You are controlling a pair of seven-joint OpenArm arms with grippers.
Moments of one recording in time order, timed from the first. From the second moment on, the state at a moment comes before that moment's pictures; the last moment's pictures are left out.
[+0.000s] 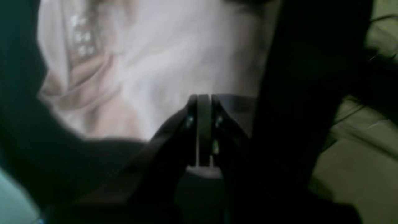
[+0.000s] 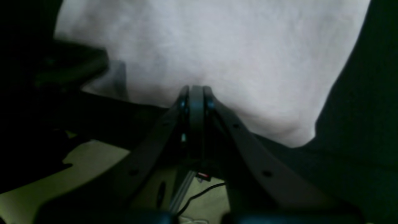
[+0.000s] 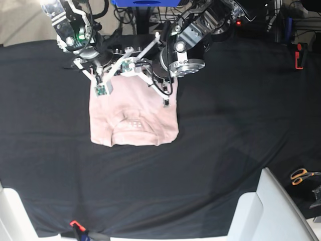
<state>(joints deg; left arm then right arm) 5.4 -13.3 41.6 98.6 20.8 -35.9 46.5 -20.5 11.1 -22.6 99.9 17.6 -9.6 -42.0</state>
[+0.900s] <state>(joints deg) 5.2 -17.2 36.2 95.7 20.2 -35.5 45.9 -17.6 12.1 -19.1 95.1 18.0 -9.2 -44.2</state>
